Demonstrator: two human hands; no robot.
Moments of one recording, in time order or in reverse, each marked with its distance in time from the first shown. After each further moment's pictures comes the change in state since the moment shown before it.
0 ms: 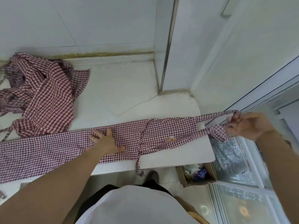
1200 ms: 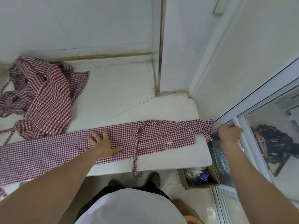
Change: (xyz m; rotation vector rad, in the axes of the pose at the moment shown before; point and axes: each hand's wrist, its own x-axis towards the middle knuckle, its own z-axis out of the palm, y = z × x) left_hand 0.000 0.002 0.014 -0.139 0.002 0.001; right_hand 0.074 0.075 0.001 -0.412 0.941 -0.210
